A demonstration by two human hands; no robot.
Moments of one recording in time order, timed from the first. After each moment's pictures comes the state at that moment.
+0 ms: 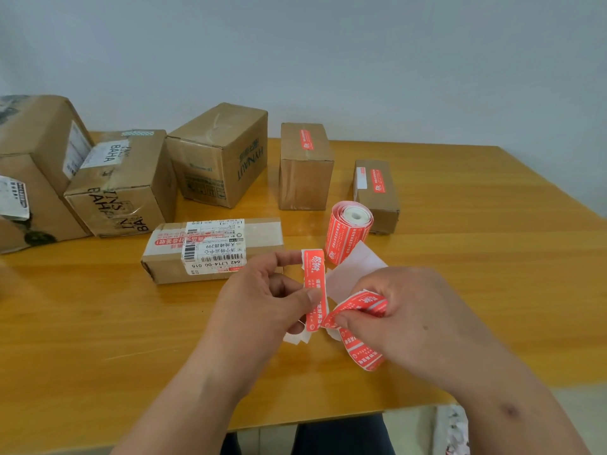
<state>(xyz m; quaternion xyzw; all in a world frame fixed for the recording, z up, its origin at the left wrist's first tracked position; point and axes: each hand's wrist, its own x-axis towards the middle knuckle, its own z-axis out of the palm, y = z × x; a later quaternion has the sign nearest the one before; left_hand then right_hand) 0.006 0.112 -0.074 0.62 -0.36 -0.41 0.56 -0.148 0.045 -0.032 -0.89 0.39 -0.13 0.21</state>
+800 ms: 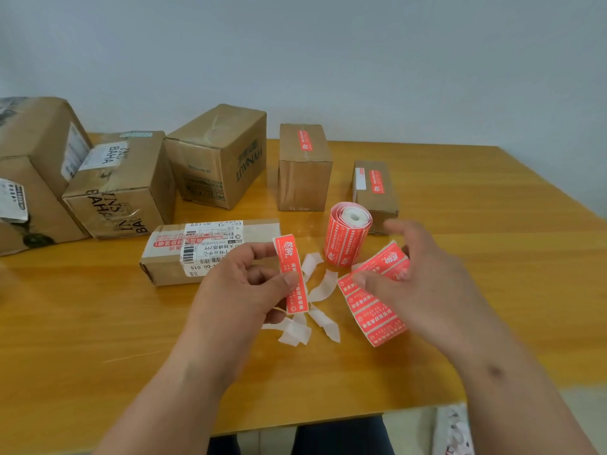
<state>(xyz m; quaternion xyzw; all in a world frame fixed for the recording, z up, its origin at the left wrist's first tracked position) 0.019 0.111 -0.071 0.64 -0.31 -0.39 0.58 -0.152 0.014 -0.041 -0.79 0.54 -0.18 0.23</state>
